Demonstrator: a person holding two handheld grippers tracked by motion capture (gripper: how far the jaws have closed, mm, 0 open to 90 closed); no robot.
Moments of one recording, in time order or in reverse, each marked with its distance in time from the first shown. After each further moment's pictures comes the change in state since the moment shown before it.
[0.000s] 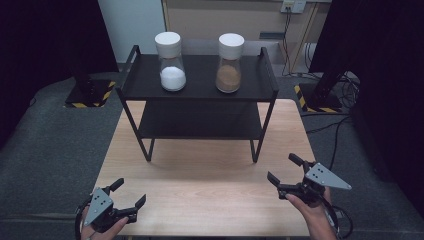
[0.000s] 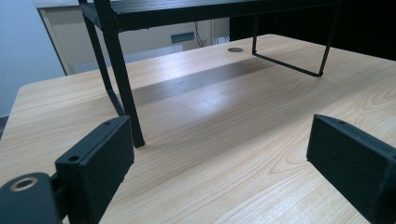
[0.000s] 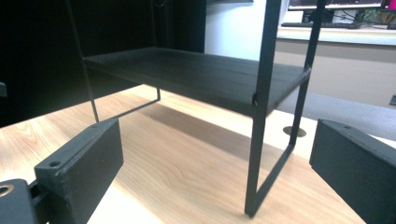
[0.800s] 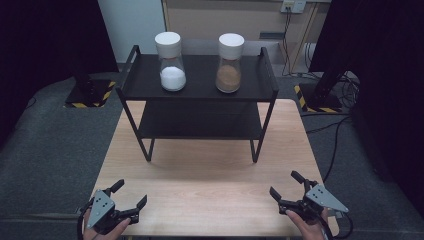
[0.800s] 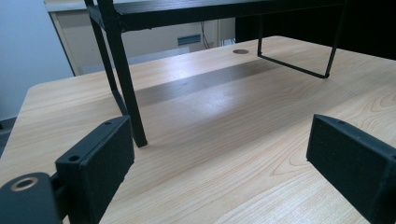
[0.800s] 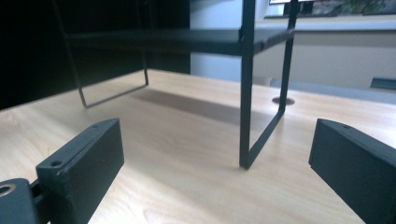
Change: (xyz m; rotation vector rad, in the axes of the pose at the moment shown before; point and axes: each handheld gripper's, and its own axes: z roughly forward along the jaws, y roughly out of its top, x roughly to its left) left arm -0.011 -0.004 -0.001 -0.013 0.031 0.003; right arm 0.015 -0.064 -0.016 -0.011 -0.061 0.040
